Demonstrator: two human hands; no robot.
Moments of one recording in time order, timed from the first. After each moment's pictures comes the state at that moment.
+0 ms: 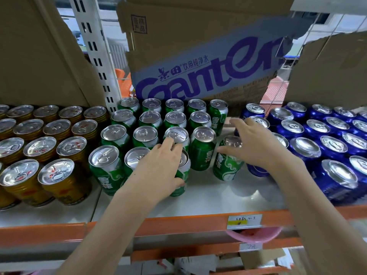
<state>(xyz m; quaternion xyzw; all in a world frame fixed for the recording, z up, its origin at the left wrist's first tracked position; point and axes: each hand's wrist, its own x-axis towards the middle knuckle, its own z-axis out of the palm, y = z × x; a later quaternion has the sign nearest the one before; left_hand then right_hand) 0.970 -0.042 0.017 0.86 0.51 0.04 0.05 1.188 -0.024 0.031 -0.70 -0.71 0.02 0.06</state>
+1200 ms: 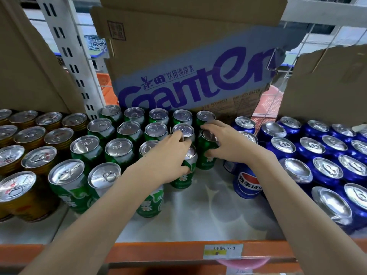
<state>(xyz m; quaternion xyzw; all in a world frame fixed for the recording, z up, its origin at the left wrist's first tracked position) 1.041 0.025 0.020 0.87 0.49 0.00 0.07 1.227 0.053 0.015 -0.57 -0.80 0.14 0.10</state>
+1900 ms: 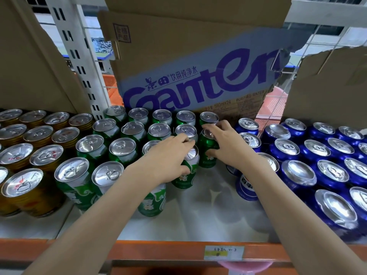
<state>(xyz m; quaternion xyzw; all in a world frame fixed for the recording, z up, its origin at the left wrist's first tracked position) 1.038 0.024 0.021 0.88 0.46 0.02 0.08 1.224 0.056 -0.004 -0.61 -0.78 0.08 0.14</state>
